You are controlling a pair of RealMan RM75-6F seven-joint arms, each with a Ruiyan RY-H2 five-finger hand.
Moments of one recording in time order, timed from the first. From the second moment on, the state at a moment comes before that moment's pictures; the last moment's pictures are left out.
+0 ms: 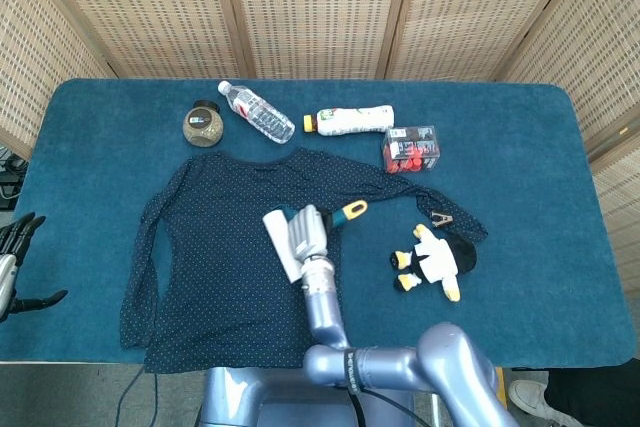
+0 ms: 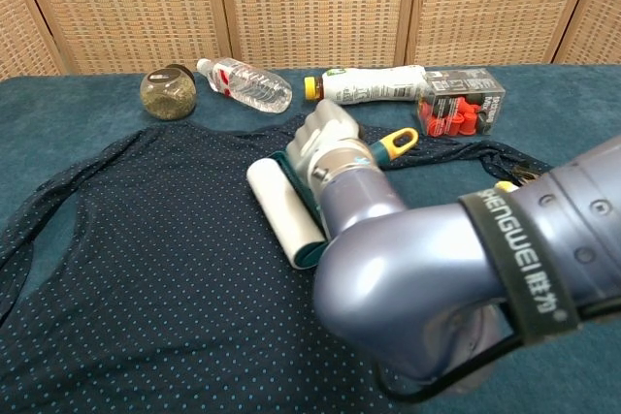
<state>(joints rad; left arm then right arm) -0.15 -1.01 -0.04 -1.65 1.38 1.30 -0.15 1.26 -2.14 0.33 -1.08 -0.40 1.27 -1.71</state>
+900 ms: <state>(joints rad) -0.11 -0.99 -0.03 -1.67 1.45 1.38 -0.18 1.00 -1.80 0.28 -1.47 -0.56 1.37 -1.41</state>
